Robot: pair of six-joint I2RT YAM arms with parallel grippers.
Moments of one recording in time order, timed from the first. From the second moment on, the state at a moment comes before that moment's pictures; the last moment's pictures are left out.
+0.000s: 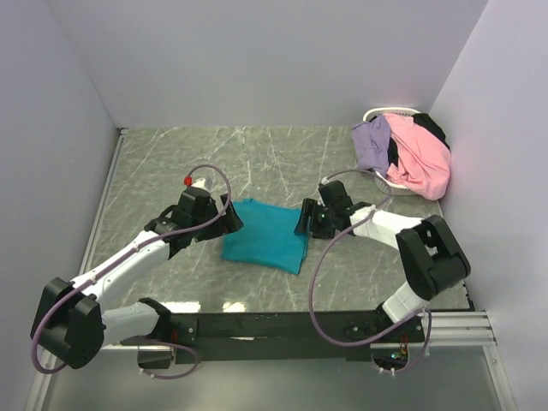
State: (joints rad) left arm -0.51 1.14 0.72 -0.33 0.00 -0.72; right arm 0.47 1.57 0.79 -0.19 -0.17 0.62
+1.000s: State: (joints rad) left arm -0.51 1.20 0.72 -0.31 -0.04 -0.75; right arm 0.44 1.56 1.05 -0.25 -0.02 0.49
